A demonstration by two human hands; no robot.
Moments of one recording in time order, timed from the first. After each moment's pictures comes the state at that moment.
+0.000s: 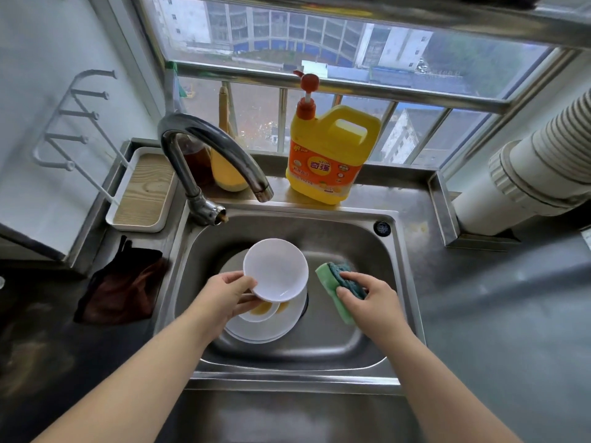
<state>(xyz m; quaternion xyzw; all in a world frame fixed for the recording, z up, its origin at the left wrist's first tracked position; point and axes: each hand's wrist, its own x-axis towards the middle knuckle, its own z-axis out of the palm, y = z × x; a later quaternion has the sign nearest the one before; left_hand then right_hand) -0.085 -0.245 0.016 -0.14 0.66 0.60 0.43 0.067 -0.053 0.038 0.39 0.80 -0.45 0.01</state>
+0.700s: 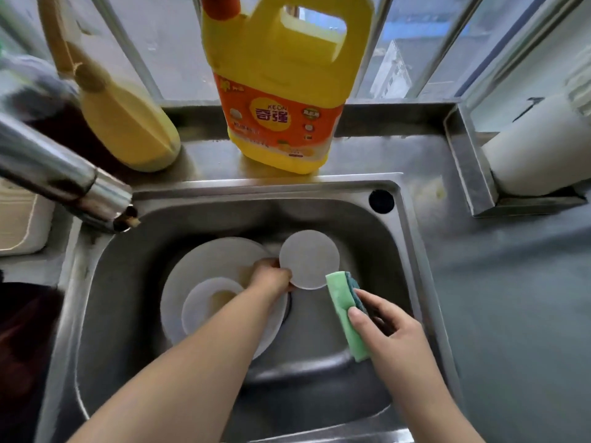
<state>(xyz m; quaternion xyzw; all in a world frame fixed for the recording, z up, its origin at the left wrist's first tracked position) -0.090 -0.086 -0.161 -0.13 0.76 0.44 0.47 0.093 -0.026 -0.038 0.49 0.60 -0.63 -0.07</state>
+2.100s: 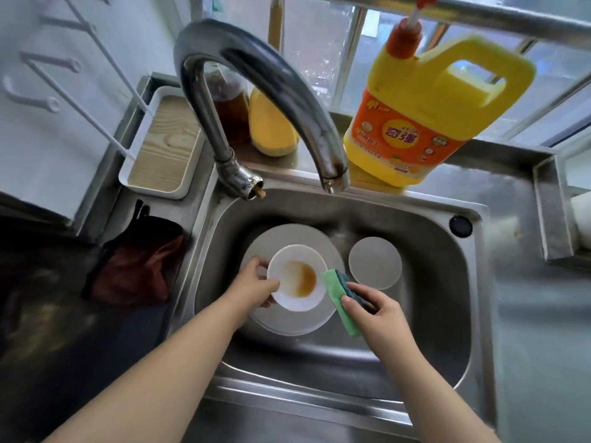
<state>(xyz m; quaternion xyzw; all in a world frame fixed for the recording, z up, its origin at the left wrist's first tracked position) -0.116 -0.253 -0.081 -0.08 0.78 0.44 0.44 0.030 -0.081 -0.053 0.41 0.65 -0.64 0.06</state>
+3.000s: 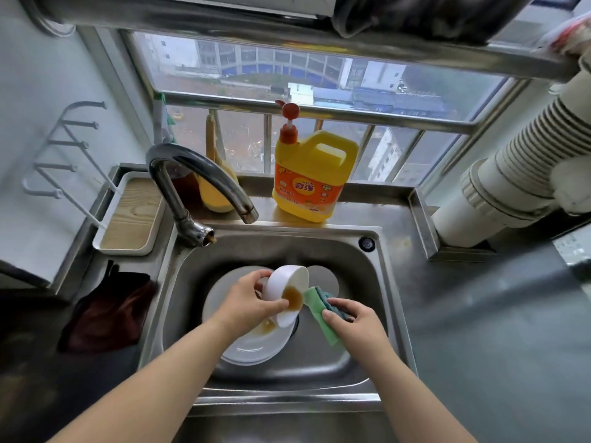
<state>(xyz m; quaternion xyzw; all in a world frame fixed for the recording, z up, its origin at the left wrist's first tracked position) -0.081 -0.206 0.013 0.16 0.82 0.44 0.35 0.077 -0.056 0.015 0.43 0.68 -0.59 -0.02</state>
